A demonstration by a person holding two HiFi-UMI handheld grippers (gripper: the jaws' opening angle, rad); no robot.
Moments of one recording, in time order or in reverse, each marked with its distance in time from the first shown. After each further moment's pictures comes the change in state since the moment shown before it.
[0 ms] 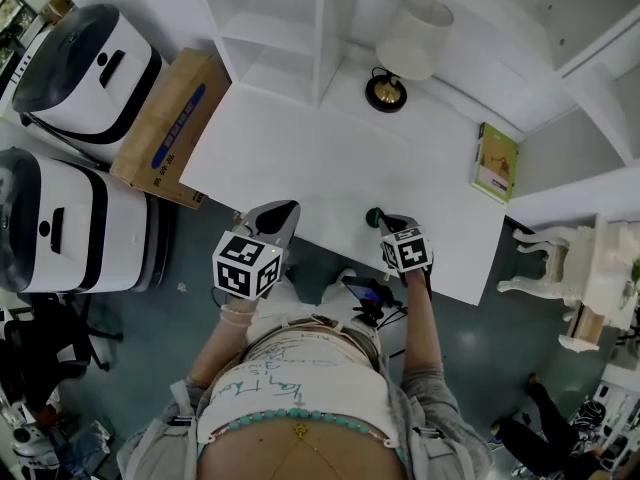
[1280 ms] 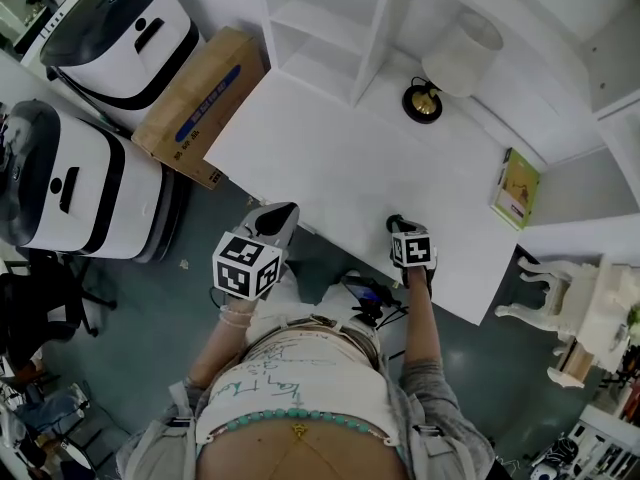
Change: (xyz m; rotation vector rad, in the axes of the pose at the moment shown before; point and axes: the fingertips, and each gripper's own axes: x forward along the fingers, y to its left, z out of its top) left arm -0.042 0.035 -0.023 -0.085 -0.008 0.128; right arm 0.042 -0.008 -0.014 0.060 0.097 -0.056
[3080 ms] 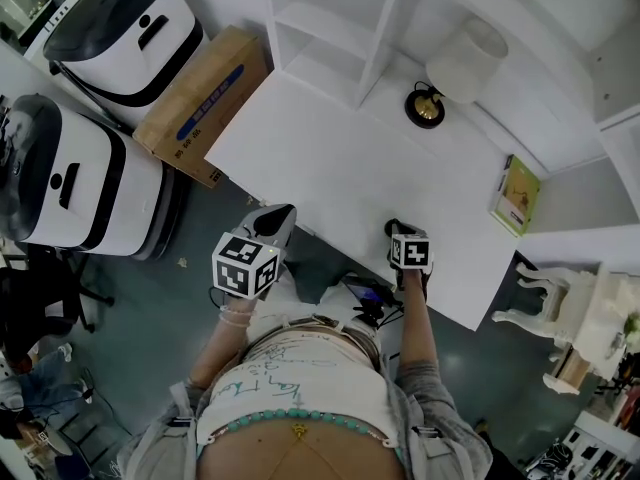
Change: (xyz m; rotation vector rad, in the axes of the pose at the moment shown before) left arm 0.002 0.012 -0.007 -0.033 0.008 0.029; right arm 0.005 -0.003 0.005 0.074 -0.026 -0.024
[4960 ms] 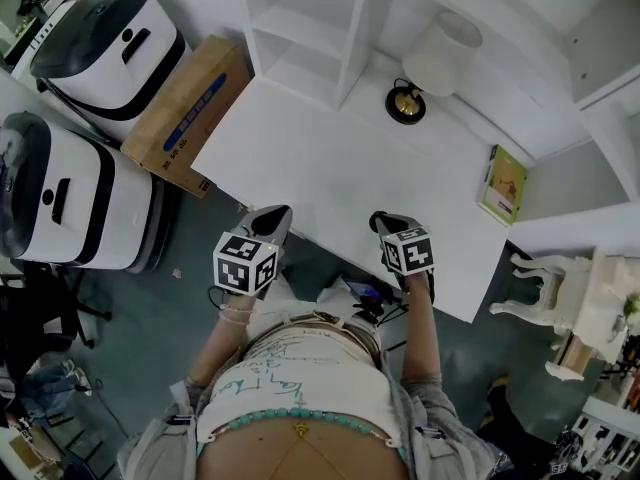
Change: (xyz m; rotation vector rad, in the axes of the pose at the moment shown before) left arm 0.020 -0.013 -0.006 0.014 0.028 -0.018; right arm -0.075 0.047 0.053 -0.174 -0.074 0.183
